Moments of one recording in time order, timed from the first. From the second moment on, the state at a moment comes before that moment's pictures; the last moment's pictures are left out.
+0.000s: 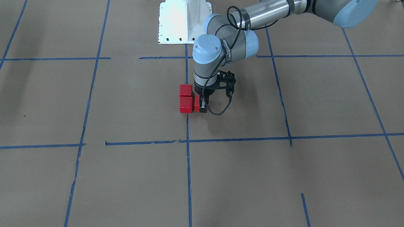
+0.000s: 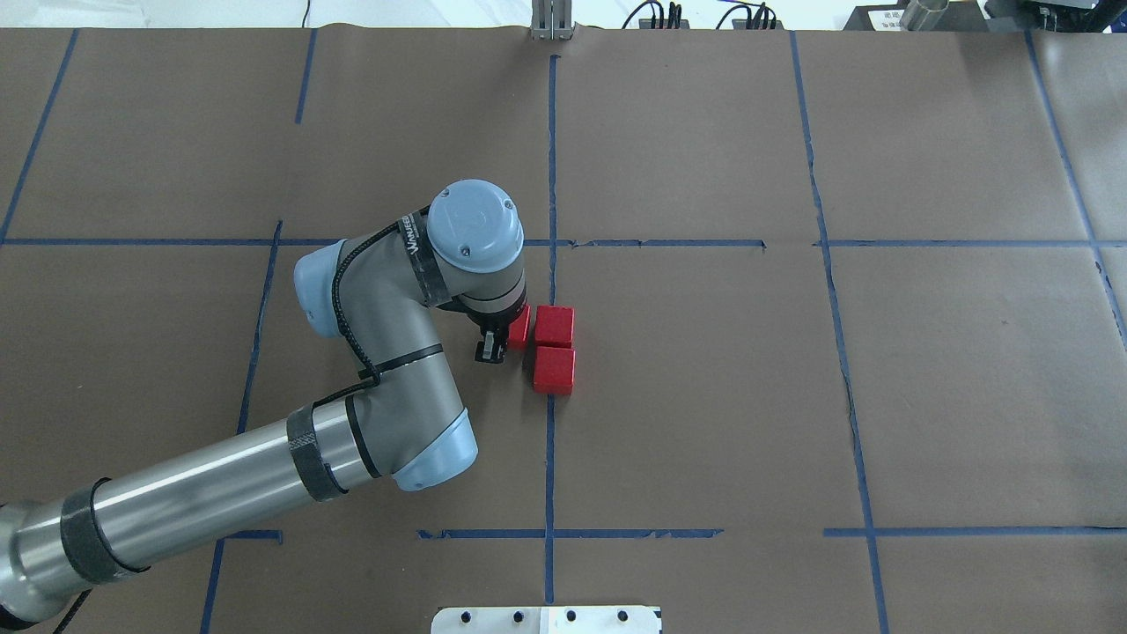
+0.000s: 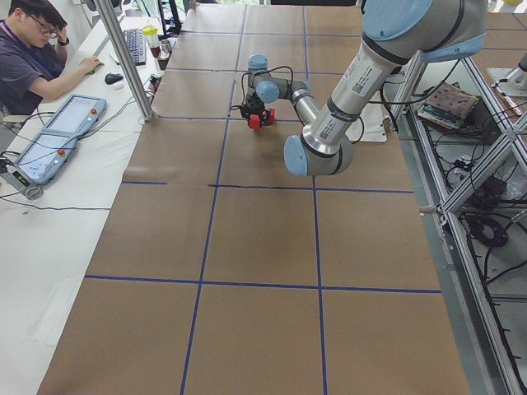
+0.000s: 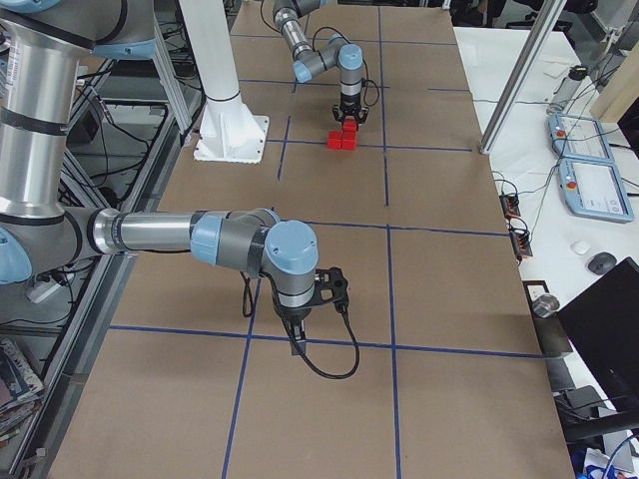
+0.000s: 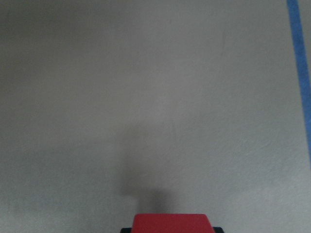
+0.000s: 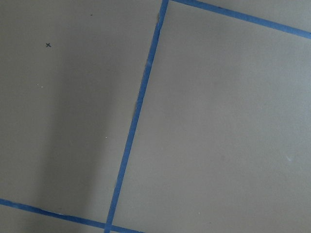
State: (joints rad) left arm -0.51 -2.39 -1.42 -1.65 -1.85 -2.64; right arm 1.69 -1.86 1.93 -1.80 2.28 -0.44
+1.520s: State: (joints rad) left arm -0.50 -2.40 -1.40 -1.65 -1.82 -2.71; right arm 1.69 -1.86 1.93 -1.80 2.28 -0.44
